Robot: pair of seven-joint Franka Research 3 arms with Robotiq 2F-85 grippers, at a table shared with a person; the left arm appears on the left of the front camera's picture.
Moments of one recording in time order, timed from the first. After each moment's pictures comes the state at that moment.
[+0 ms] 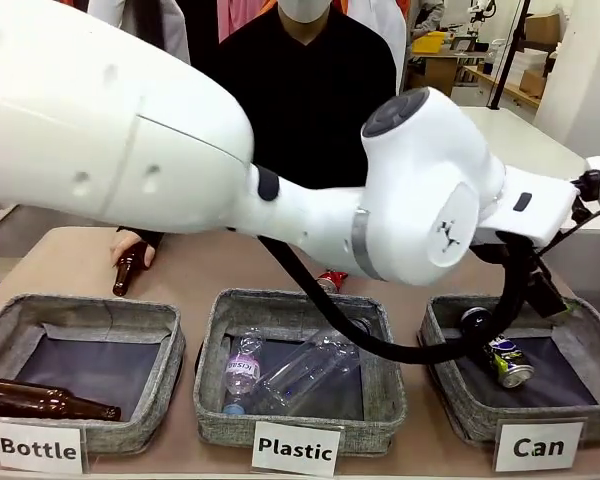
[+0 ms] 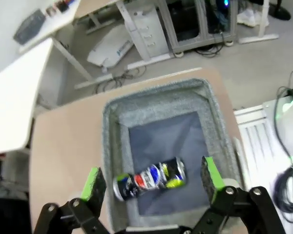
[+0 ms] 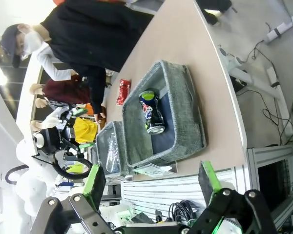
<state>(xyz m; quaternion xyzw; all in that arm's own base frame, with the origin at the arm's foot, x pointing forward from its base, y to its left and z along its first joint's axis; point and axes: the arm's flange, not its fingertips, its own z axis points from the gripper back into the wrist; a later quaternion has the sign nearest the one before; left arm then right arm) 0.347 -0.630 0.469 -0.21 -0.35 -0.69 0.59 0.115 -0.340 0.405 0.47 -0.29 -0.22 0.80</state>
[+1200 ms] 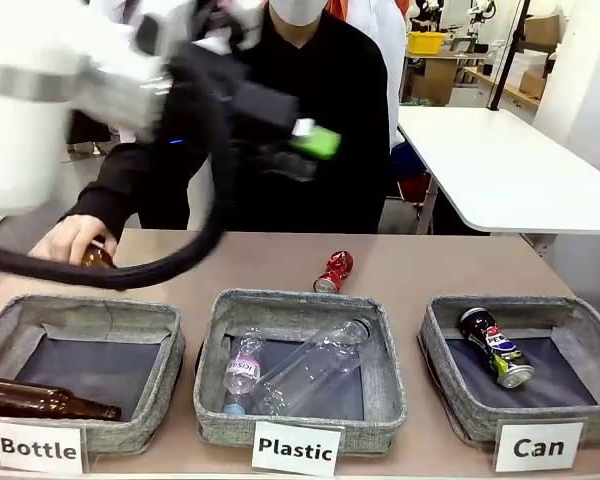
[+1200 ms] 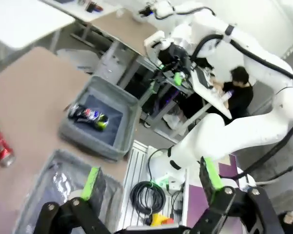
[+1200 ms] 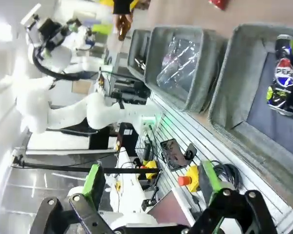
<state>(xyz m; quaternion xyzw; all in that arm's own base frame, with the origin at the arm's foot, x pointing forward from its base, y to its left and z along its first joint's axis) 0.364 -0.269 0.576 -0.53 -0.24 -0.38 0.72 0.273 -0.133 0.452 0.56 -0.07 0.11 0.82</state>
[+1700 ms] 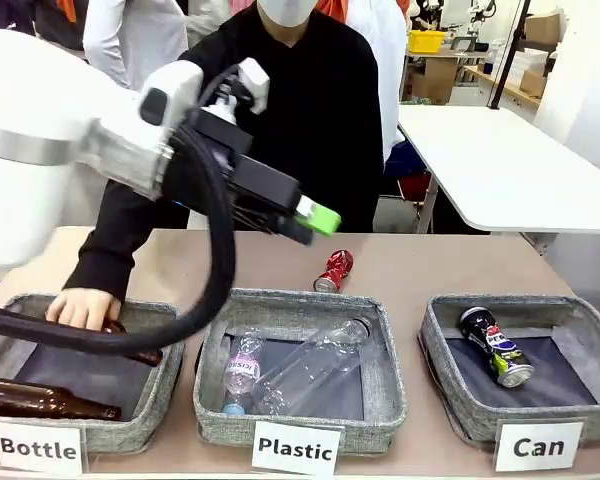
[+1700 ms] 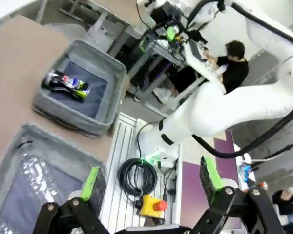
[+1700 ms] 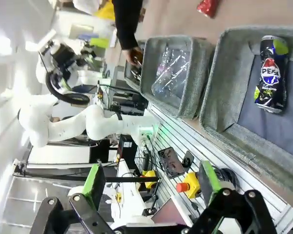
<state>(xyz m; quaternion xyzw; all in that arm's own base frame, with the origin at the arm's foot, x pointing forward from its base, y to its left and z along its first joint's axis) 0.328 -0.317 0.523 -0.52 -0.17 -0.42 0.72 0.261 -0.159 0.448 0.57 -0.10 0.07 0.81</state>
